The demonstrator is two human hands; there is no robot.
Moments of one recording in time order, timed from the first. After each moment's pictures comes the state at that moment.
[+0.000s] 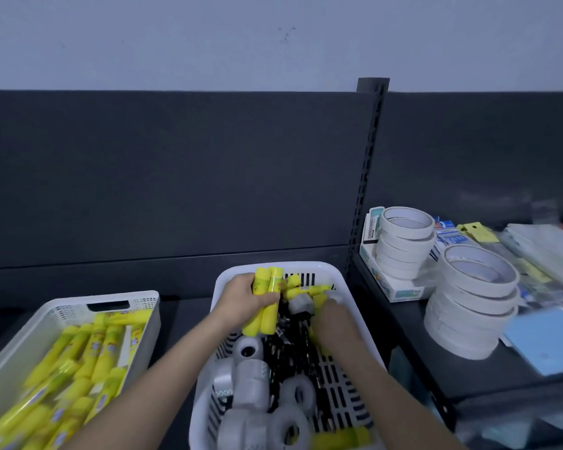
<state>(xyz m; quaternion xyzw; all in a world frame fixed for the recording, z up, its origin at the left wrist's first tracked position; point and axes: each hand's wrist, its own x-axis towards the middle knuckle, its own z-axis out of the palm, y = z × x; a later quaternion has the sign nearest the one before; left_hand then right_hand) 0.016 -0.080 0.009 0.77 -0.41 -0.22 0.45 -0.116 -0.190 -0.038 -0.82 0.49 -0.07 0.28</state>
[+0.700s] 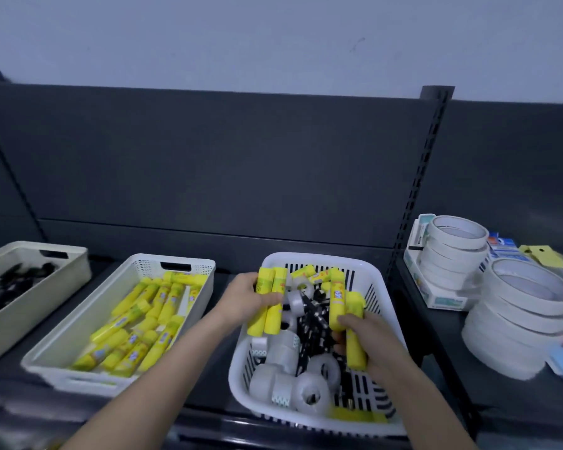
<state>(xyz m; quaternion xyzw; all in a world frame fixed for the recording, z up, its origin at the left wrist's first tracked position) -0.002 0.000 0.013 0.77 -0.30 -0.23 0.52 -0.164 -0.132 0.002 -0.59 0.36 -0.16 0.71</state>
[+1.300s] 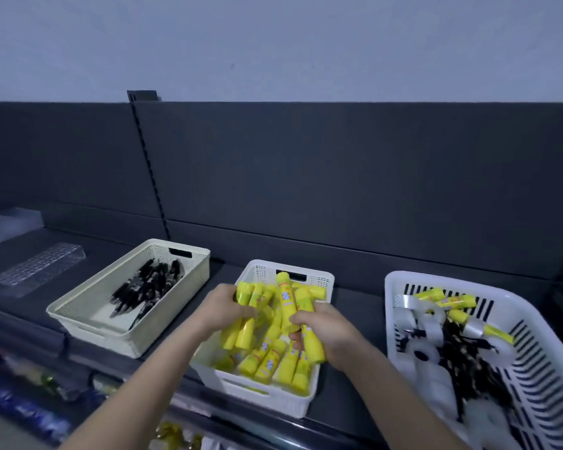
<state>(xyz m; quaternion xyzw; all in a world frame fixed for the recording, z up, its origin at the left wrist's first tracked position) 0.142 0.203 0.010 0.89 -0.15 -0.18 0.39 0.028 0.052 0.011 -0.64 0.24 0.02 0.72</state>
